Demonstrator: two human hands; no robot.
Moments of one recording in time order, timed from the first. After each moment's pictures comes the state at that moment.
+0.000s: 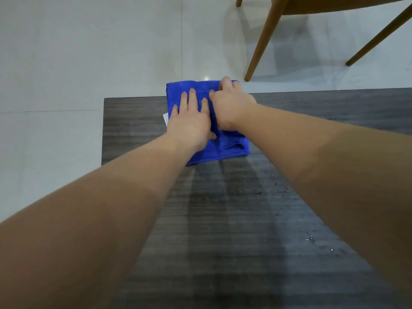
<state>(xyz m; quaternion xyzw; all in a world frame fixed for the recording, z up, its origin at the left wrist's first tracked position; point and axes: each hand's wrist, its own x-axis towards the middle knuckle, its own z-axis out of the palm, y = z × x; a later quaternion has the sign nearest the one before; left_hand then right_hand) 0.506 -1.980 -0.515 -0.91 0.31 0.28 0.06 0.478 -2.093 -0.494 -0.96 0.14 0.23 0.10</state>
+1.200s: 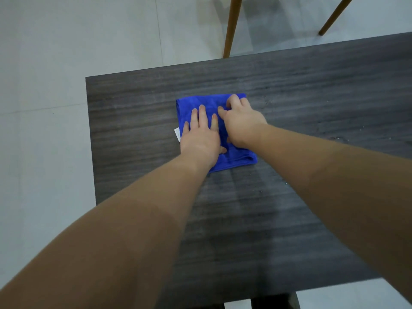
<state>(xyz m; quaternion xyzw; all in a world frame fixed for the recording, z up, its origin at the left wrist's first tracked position) 0.359 -1.971 -0.503 -0.88 0.36 0.30 0.09 0.322 -2.086 -0.485 -0.95 0.17 0.27 0.08</state>
